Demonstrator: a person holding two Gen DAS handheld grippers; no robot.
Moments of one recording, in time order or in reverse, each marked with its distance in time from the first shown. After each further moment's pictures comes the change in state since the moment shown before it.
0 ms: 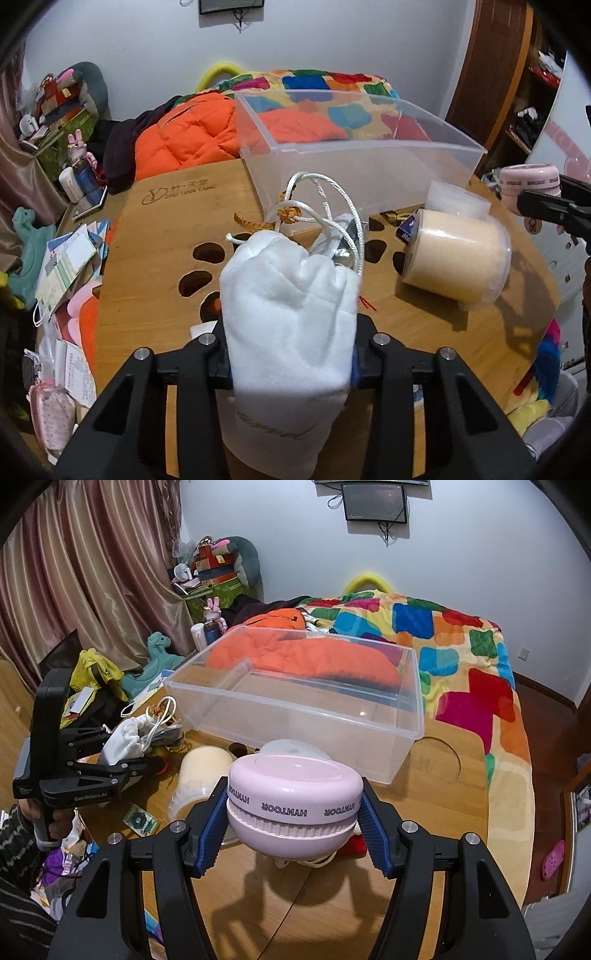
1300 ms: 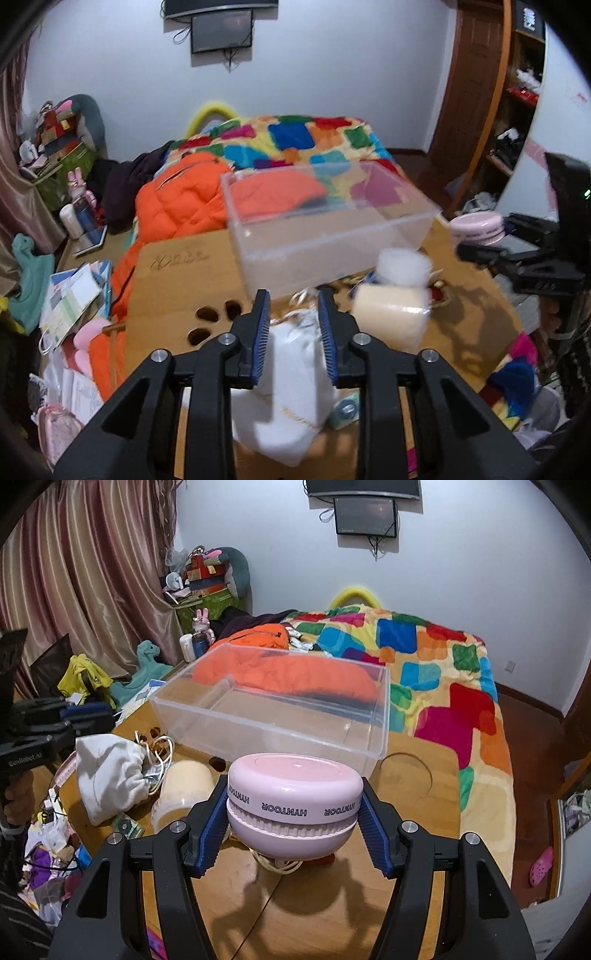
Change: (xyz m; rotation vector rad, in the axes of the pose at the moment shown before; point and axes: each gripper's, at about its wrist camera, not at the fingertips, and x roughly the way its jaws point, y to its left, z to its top) left arm -0.059 -0.016 0.034 0.031 -0.127 -0.013; right arm -0.011 -0.018 0.006 -0.005 -0.038 -0.044
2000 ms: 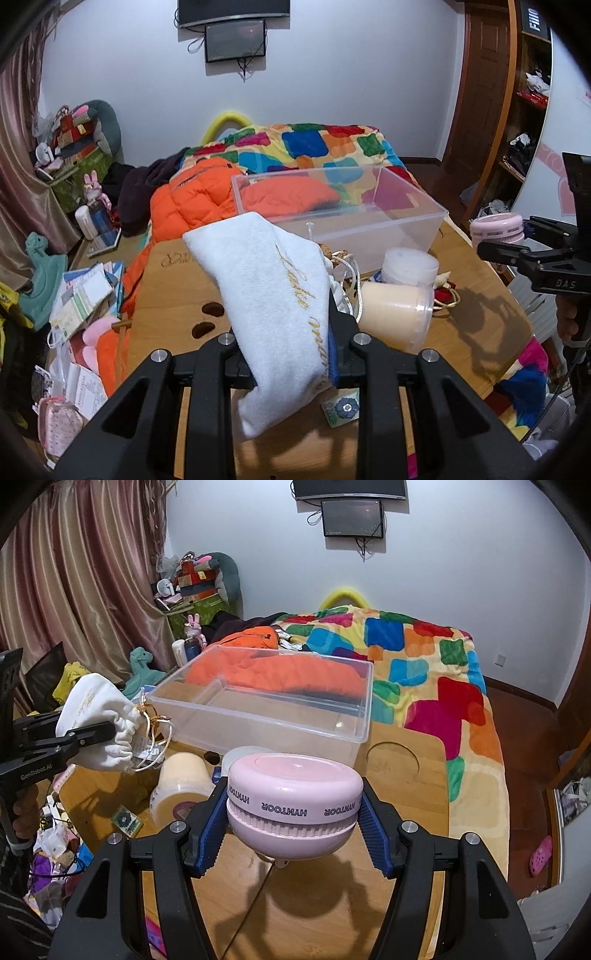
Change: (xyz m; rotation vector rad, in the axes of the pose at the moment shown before) left arm -0.007 -0.015 -0.010 -0.012 -0.059 0.058; right arm -0.017 -0.003 -0.010 0.024 -0.023 -0.032
